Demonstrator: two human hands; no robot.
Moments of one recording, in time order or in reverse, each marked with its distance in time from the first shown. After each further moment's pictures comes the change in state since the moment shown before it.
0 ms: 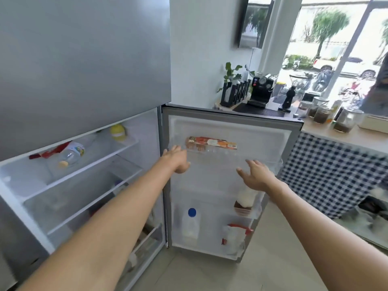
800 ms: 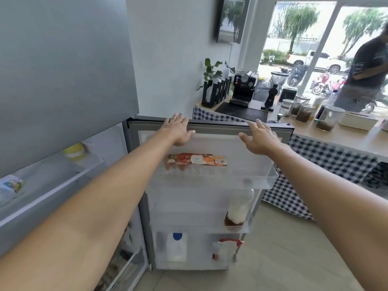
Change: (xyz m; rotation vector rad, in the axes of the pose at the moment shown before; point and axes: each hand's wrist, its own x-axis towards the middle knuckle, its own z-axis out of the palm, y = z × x) left_hand 0.167 0.034 -0.090 -0.034 0.153 0.150; right_hand 0.173 0.036 -0.092 -0.058 0.210 0.059
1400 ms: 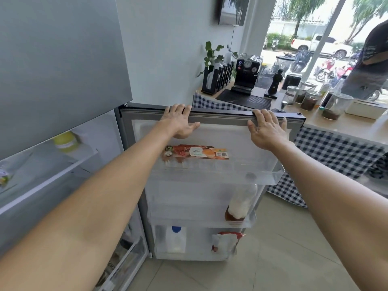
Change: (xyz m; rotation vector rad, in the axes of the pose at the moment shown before) left_hand 0.030 -0.002 0.023 0.085 0.031 0.036; right_hand 0.027 0.022 0.034 -0.044 0.077 0.011
